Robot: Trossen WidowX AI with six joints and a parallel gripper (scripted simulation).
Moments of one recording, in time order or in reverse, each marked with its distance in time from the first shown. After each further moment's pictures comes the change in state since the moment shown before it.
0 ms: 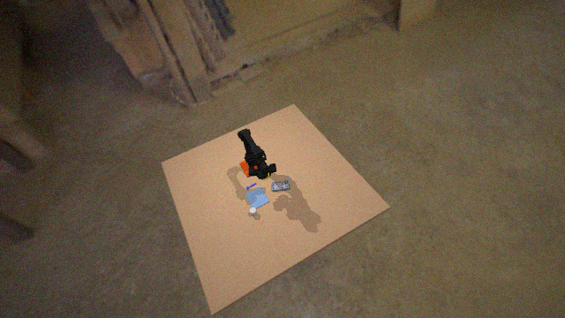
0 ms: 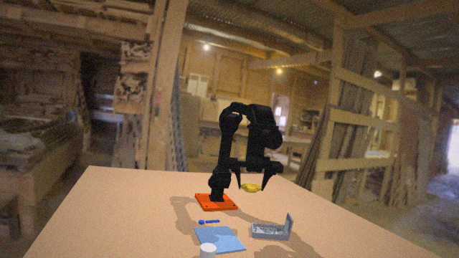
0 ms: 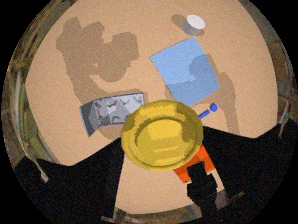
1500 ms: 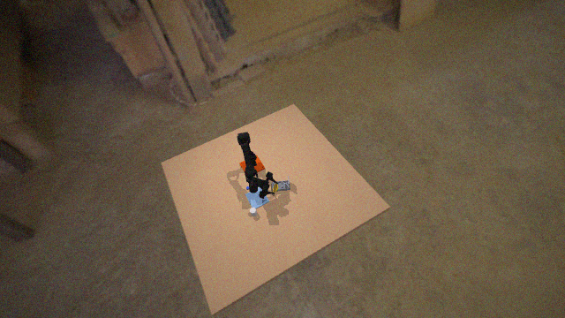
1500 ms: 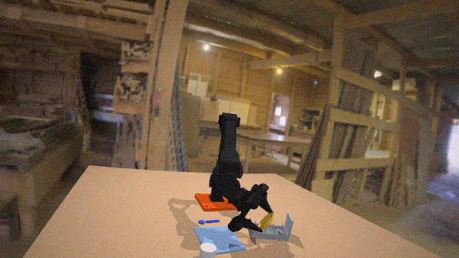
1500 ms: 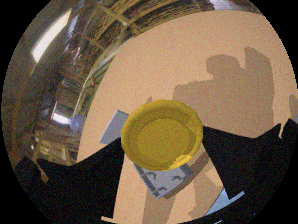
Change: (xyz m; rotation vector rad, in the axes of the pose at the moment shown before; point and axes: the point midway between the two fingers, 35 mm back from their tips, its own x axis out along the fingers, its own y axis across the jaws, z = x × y) arm 0.109 0.036 0.046 -0.643 -0.451 0.831
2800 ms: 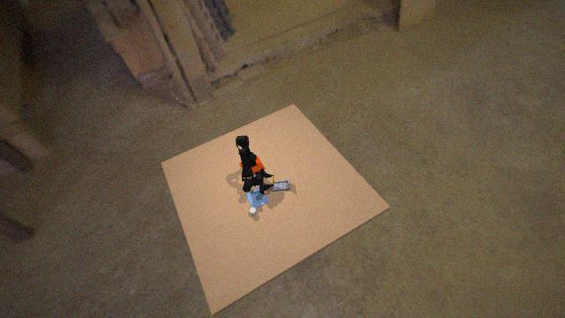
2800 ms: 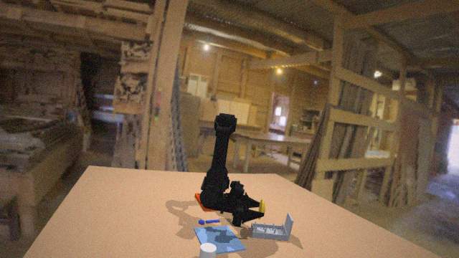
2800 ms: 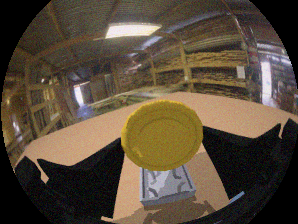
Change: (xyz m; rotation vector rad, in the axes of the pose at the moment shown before) arm -0.020 0.031 -0.047 -0.689 -0.514 0.287
